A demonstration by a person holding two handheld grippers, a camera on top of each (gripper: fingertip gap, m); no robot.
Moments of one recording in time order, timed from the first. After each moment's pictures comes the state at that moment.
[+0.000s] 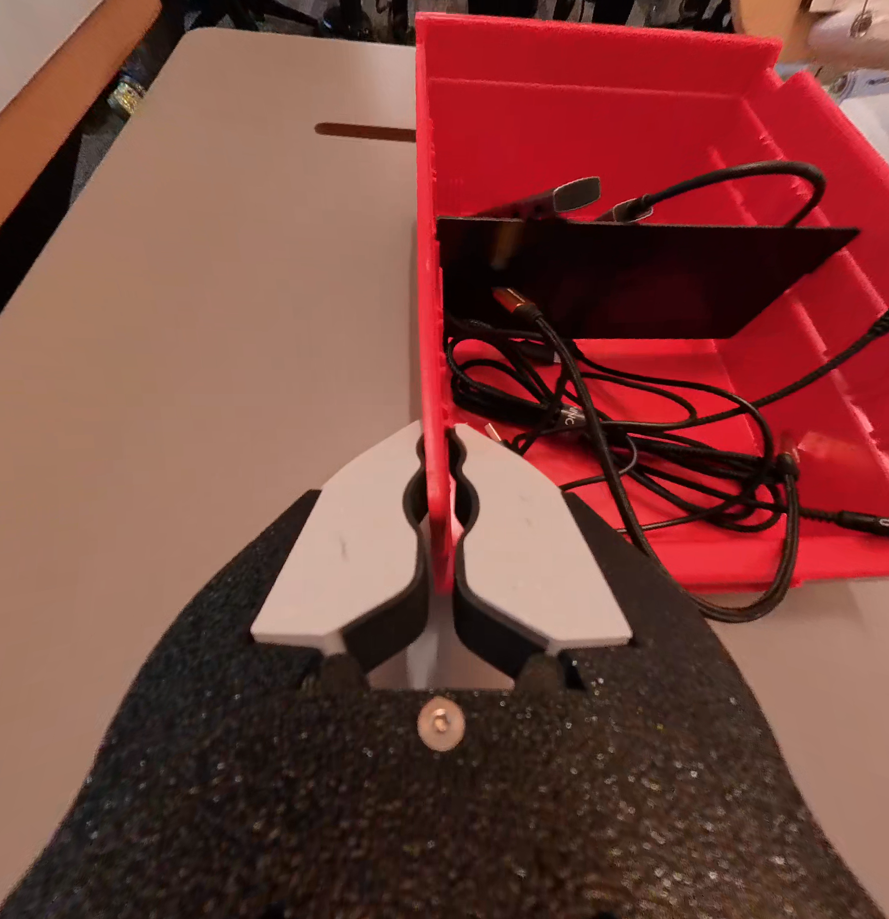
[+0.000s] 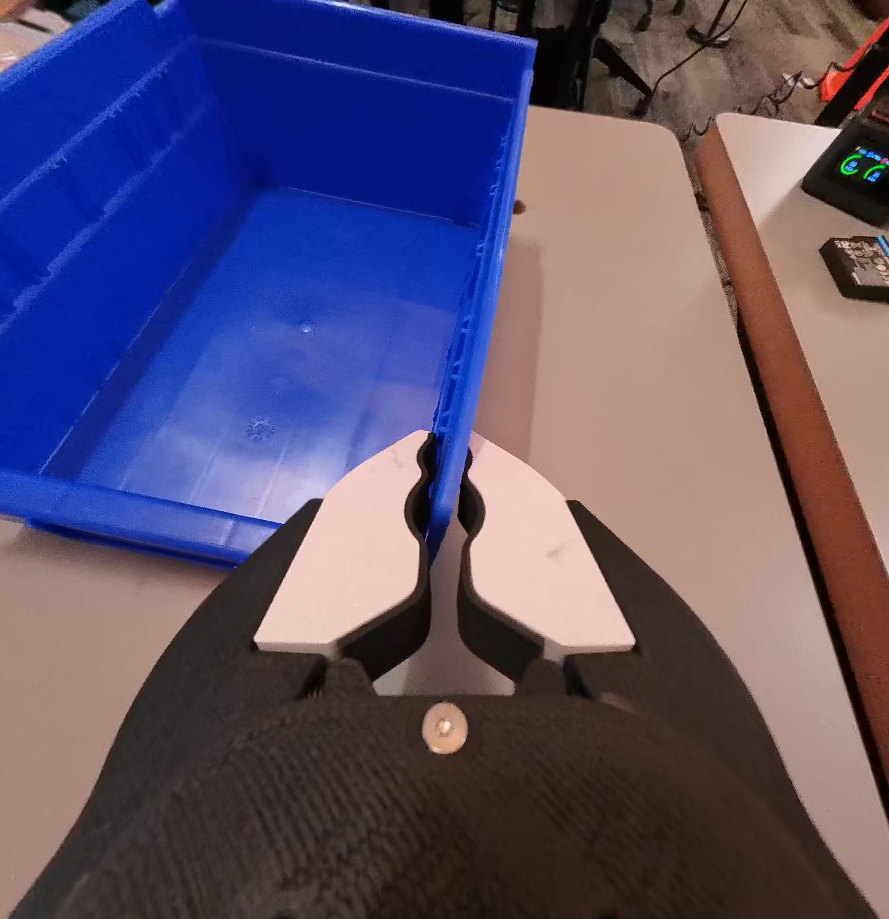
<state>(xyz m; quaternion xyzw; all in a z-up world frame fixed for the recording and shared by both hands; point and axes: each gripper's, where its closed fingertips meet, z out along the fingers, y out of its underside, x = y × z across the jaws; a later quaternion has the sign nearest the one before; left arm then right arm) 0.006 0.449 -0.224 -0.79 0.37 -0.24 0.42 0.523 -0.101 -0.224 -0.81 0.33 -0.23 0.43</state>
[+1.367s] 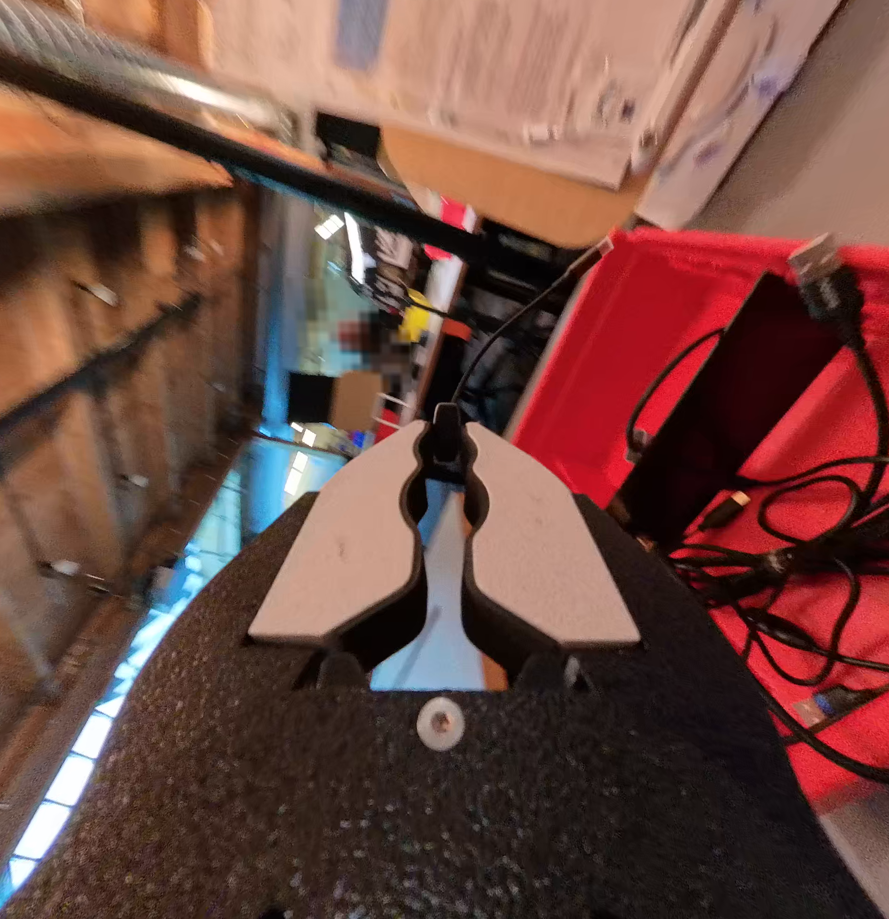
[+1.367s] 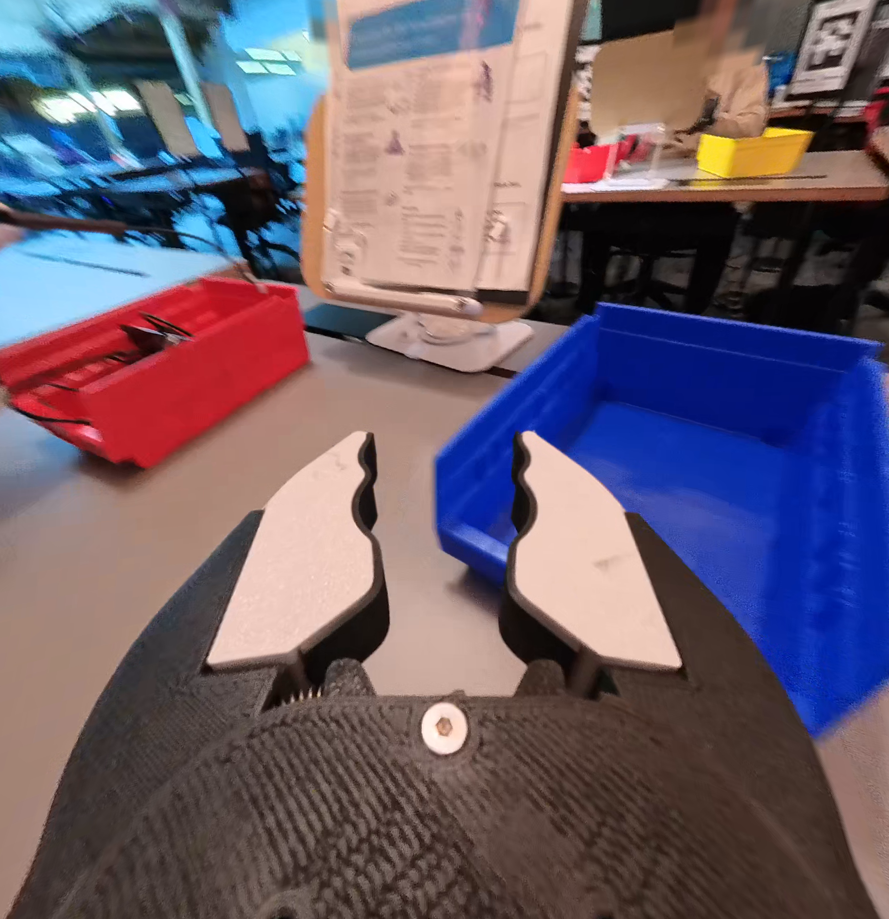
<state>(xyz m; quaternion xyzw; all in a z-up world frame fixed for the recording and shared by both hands) 0.111 0.399 -0.067 -0.37 0.65 0.12 0.66 0.374 -0.013 -0.118 -0.74 0.16 -0.08 0.65</state>
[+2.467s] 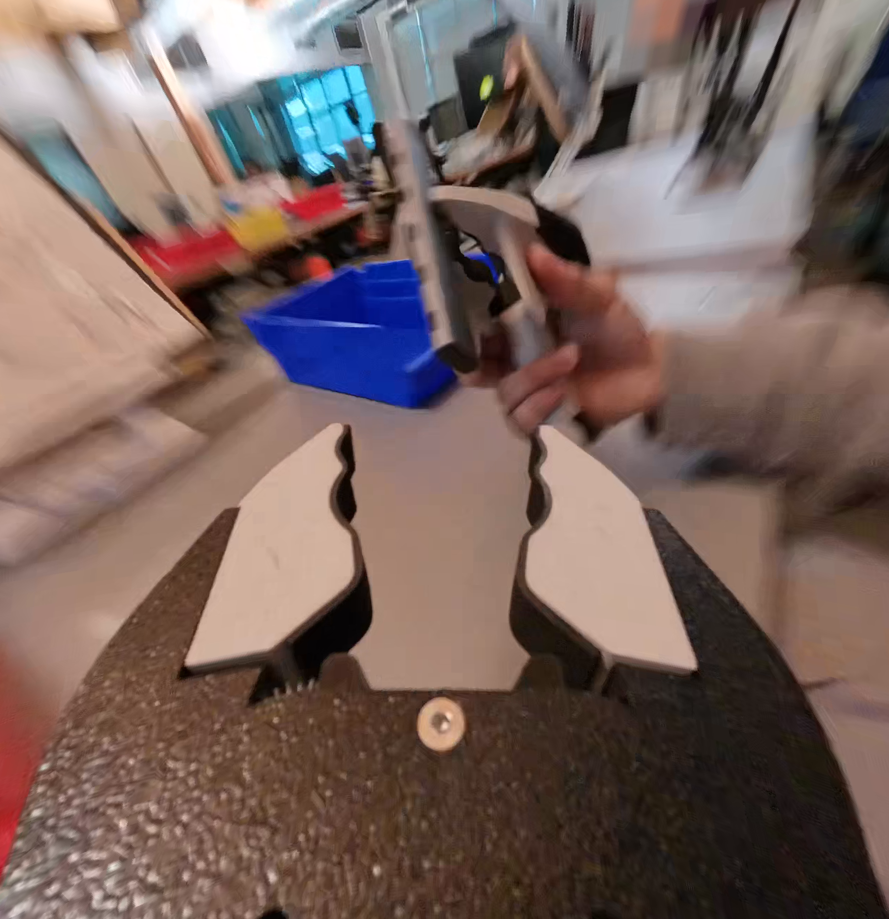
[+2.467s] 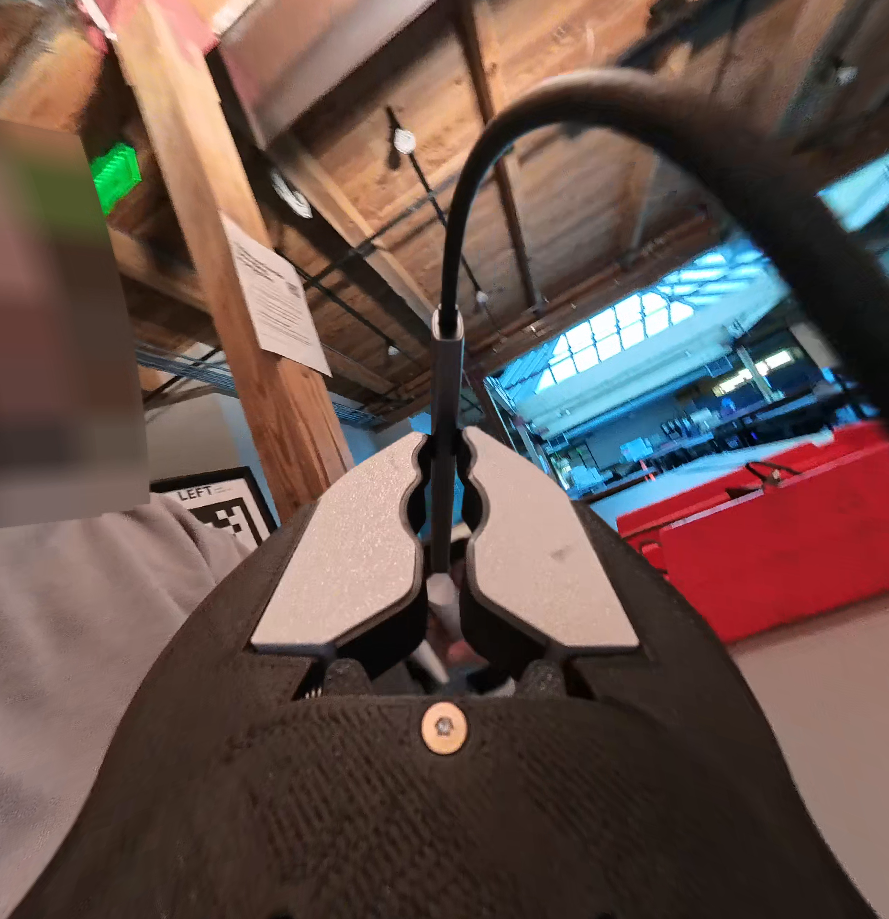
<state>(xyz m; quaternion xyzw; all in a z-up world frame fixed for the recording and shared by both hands) 0.136 0.061 -0.153 -0.34 0.66 -0.46 0.49 0.197 0.038 -0.083 -0.41 -0.02 0.50 0.76</state>
